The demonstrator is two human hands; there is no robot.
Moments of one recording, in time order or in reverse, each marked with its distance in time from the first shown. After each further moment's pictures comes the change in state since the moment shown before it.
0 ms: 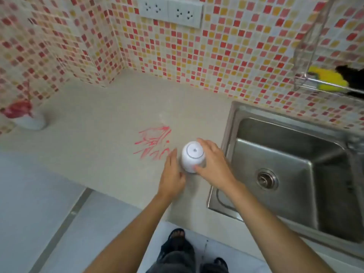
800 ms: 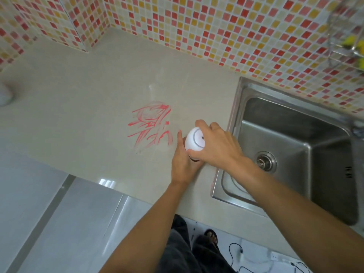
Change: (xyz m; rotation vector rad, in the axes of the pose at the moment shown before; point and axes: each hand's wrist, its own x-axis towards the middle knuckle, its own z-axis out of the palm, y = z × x) left_hand 0.015 0.001 0.033 -0.189 0.032 -0.134; right_hand 0.032 -0.035 -0.006 -0.375 -0.136 0.040
